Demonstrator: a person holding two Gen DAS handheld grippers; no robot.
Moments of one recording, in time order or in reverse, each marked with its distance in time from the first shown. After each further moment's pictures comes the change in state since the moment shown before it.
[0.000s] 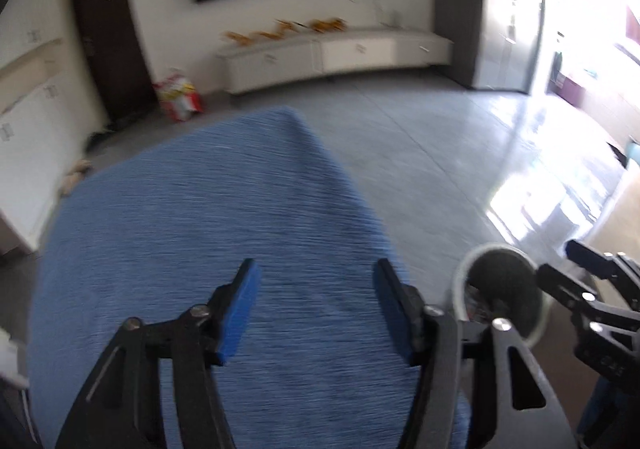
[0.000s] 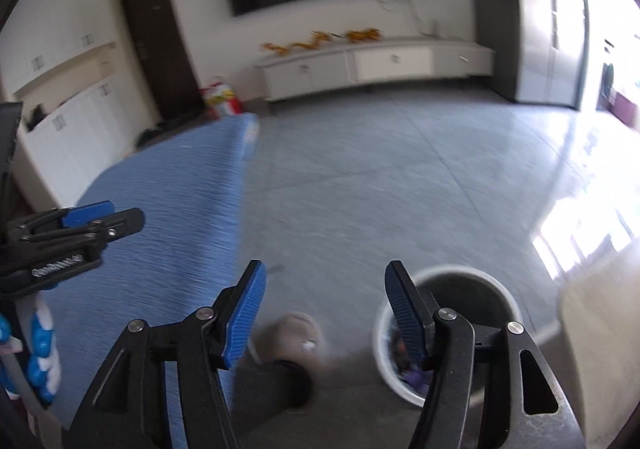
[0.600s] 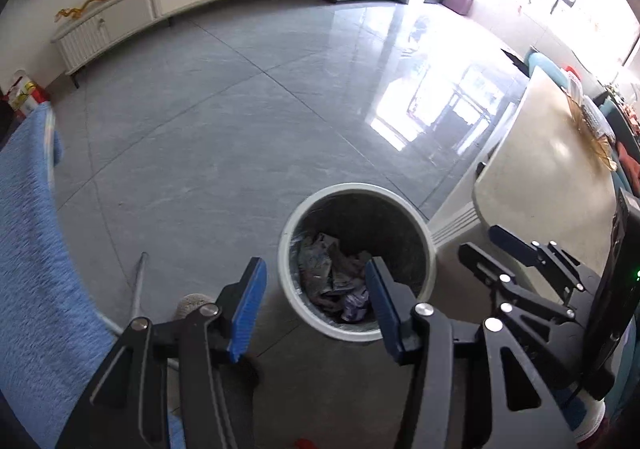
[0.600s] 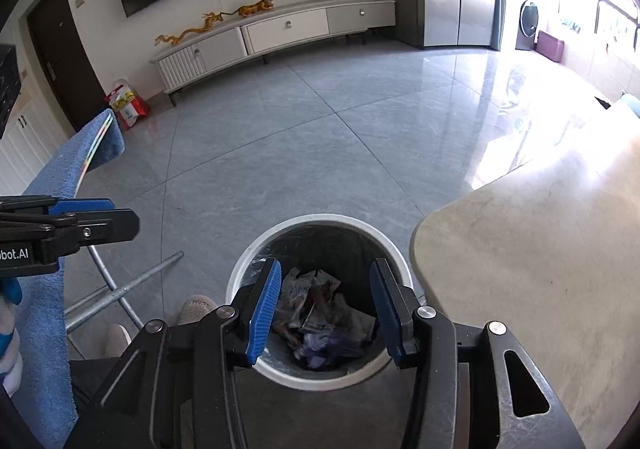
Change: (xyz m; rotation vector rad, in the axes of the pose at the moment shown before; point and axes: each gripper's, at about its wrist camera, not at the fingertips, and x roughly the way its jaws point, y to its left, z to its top) left arm 0.081 -0.219 0.019 0.268 0.306 -0.450; right arm 0.013 -0.169 -0.053 0.238 0.116 -0.281
